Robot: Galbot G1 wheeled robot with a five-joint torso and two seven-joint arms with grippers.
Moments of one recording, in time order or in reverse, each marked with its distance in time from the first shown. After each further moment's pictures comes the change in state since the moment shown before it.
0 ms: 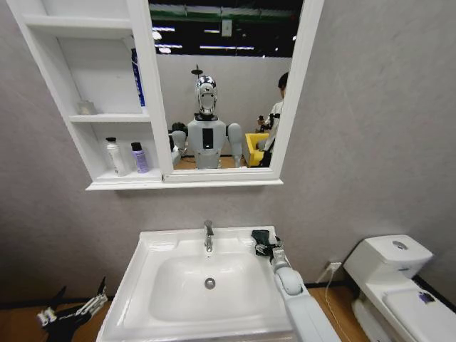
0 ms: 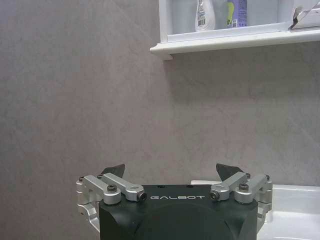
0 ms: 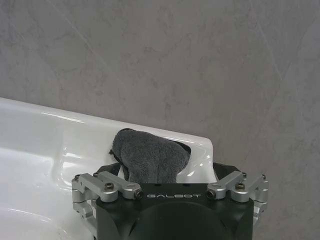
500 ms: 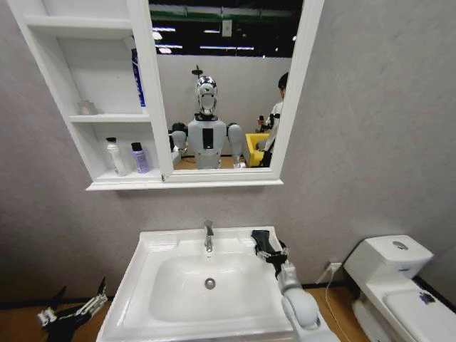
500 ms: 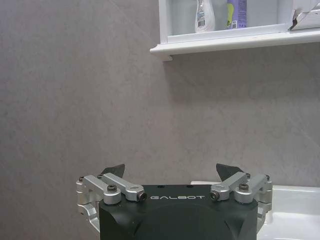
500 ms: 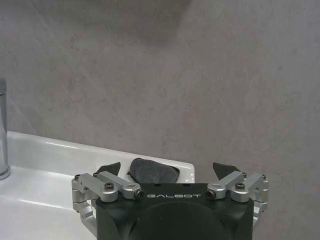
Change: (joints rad) left arm 0.000 0.000 0.000 0.000 0.000 0.000 0.000; right arm -0.451 0.035 0.055 0.514 -0.070 0.081 0.055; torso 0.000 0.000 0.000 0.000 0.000
